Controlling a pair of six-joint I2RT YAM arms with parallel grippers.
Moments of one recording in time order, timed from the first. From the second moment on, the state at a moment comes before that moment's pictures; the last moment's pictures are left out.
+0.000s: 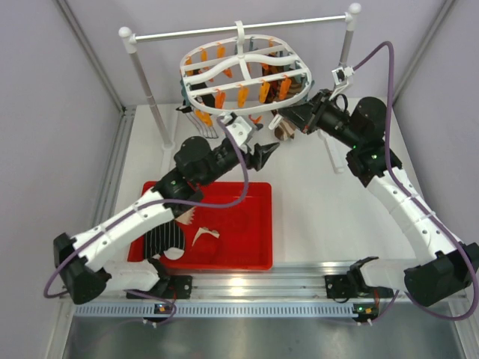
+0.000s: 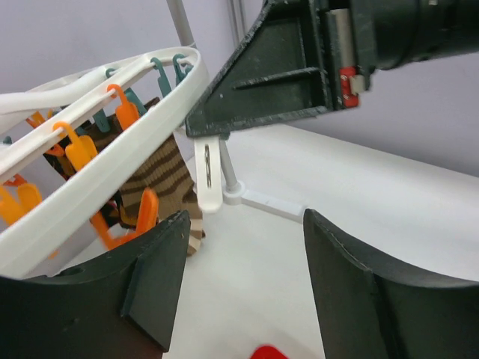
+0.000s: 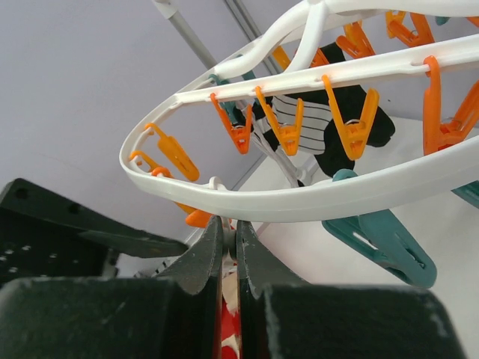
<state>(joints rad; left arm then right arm) -0.87 1.29 1.19 0.27 0.06 0.13 0.39 1.23 1.27 0.08 -0.49 0.62</state>
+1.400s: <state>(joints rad) -0.35 1.32 0.82 -0.75 -0.05 -0.44 0.37 1.23 1.25 0.05 -0.46 0.53</state>
